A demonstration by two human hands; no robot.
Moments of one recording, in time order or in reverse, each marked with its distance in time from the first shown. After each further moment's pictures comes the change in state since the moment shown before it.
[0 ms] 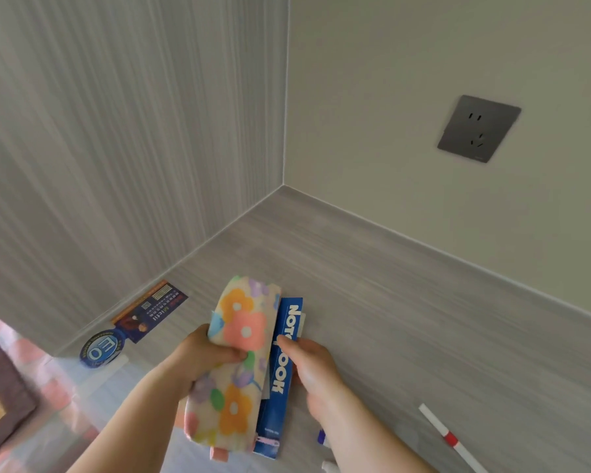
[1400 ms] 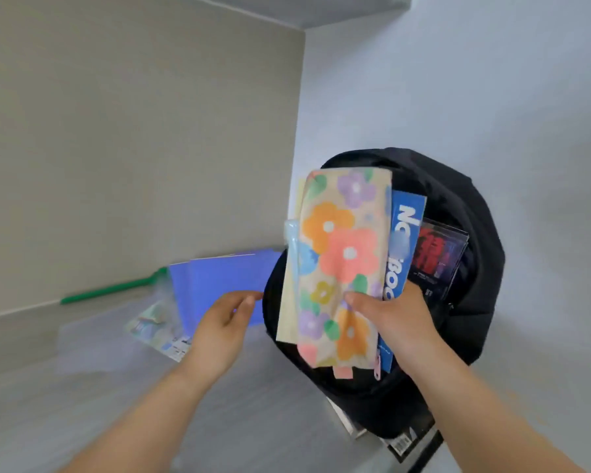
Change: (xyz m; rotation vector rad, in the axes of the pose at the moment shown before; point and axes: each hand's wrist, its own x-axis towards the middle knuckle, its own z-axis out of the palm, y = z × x) left_hand -0.438 0.074 0.611 0.159 -0.799 1.010; right_hand -0.611 0.081 -0.510 -0.054 1.373 -0.681
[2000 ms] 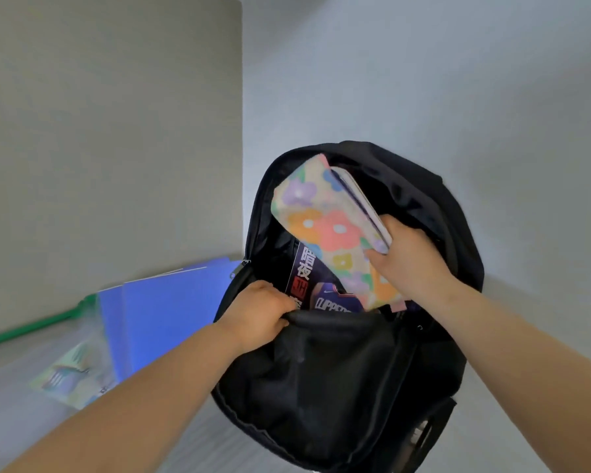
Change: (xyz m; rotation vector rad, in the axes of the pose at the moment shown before) left_hand 0.123 -0.001 0.108 0.931 -0.590 0.623; right_hand 0.126 0.002 -0.069 -0.876 0.078 -0.233
